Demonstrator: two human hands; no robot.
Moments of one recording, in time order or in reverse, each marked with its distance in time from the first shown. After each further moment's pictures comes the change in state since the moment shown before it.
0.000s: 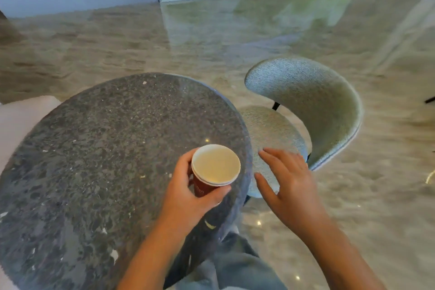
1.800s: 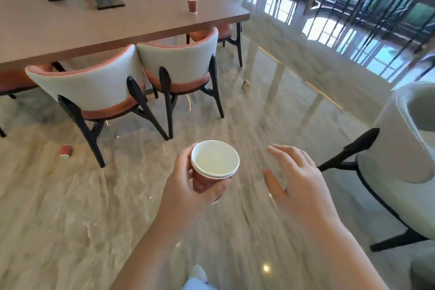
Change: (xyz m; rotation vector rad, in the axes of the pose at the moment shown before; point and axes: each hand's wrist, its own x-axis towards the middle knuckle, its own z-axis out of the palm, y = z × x) left_hand -0.254 0.160 1.024 -0.057 -1.731 0.375; right_hand -0.541 0.545 -0.490 -0.637 0.815 1.625
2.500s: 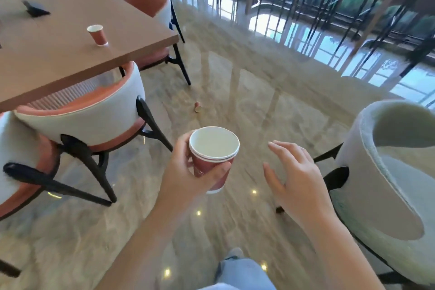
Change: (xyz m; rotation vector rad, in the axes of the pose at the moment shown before) left_hand 0.366 0.020 0.240 -0.111 -0.253 0.040; right_hand 0.281 0.256 0.000 -0.050 0.150 0.269
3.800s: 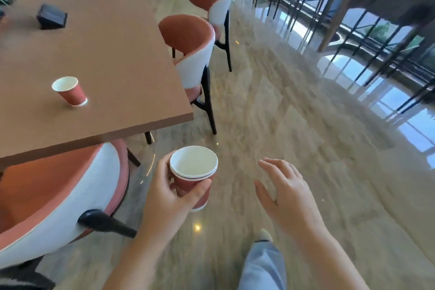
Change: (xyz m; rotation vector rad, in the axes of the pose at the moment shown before) left_hand 0.649 -0.103 0.044 0.069 0.482 -0.081; right_hand 0.691 0.135 0.252 0.037 -0.325 -0.333
